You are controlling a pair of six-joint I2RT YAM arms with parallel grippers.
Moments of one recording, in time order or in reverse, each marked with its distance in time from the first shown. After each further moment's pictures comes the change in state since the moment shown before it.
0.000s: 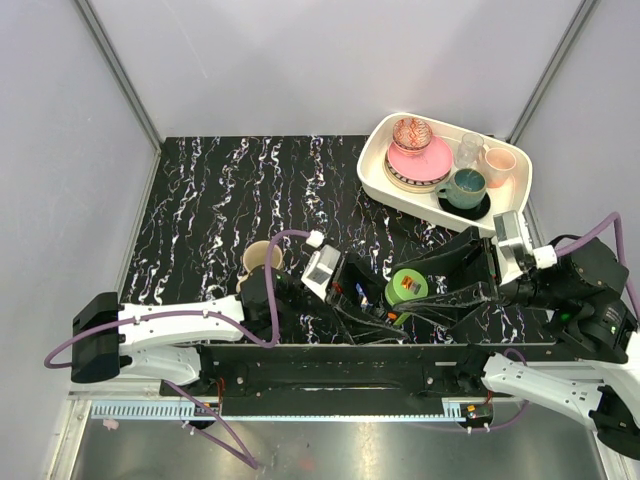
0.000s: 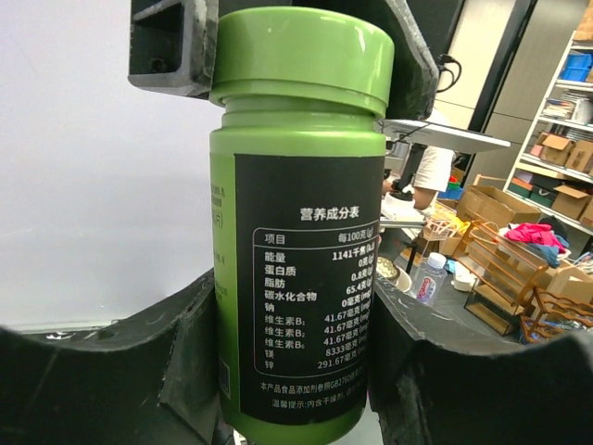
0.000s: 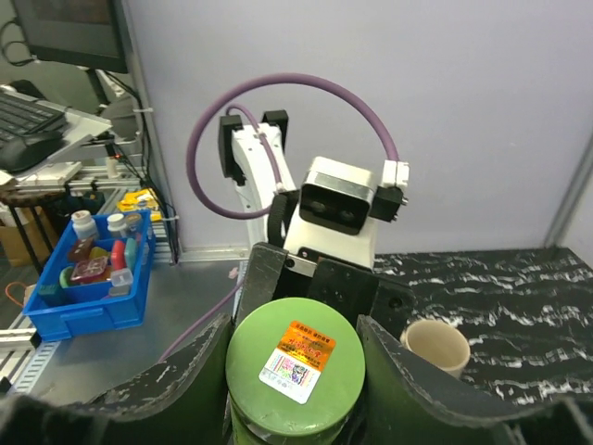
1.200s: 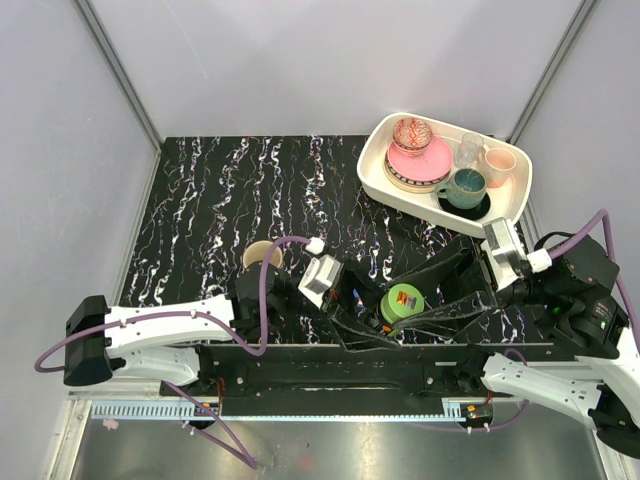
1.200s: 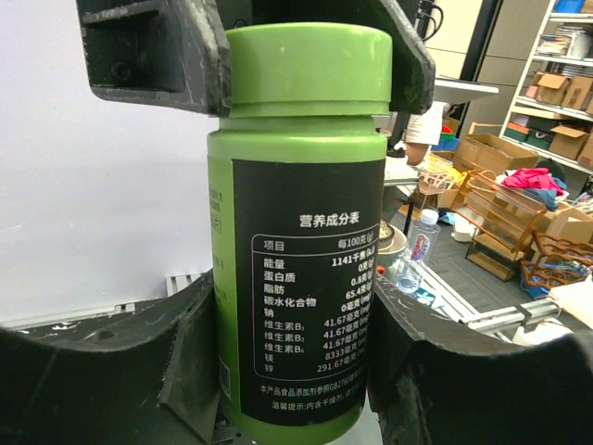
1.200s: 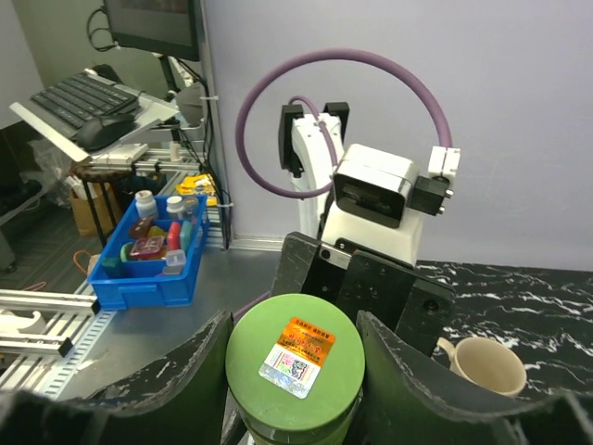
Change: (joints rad) left arm 0.000 -0.048 0.034 -0.140 0.135 0.098; right arm 0.000 0.021 -0.029 0.076 -0.199 0.037
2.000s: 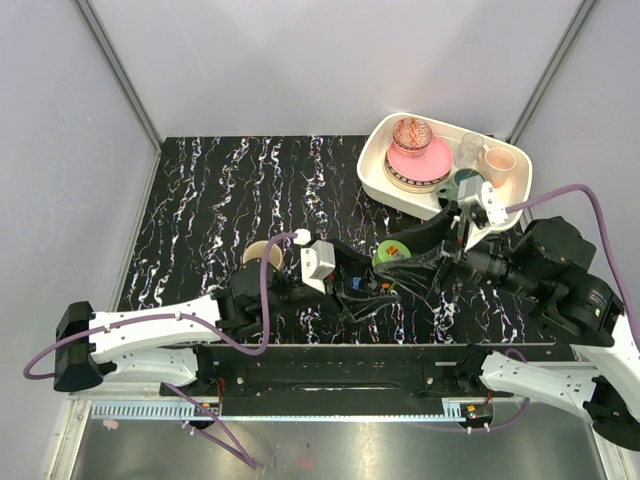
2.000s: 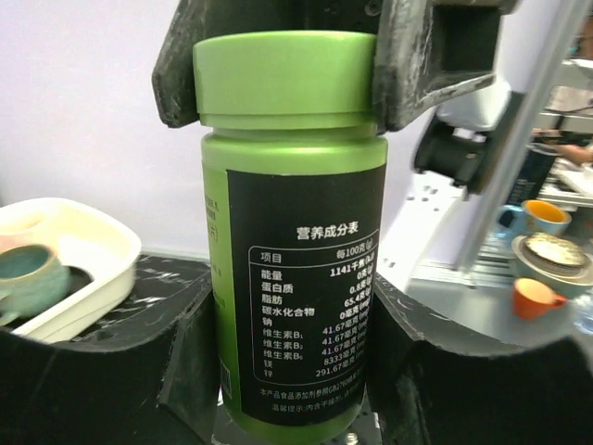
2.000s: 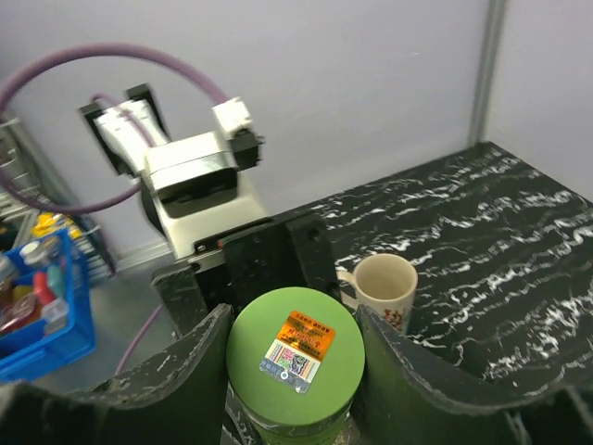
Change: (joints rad) left arm 0.014 -0.079 -0.019 -0.189 -0.377 0.205; right arm 0.001 0.081 0.086 -0.161 0.418 0.024
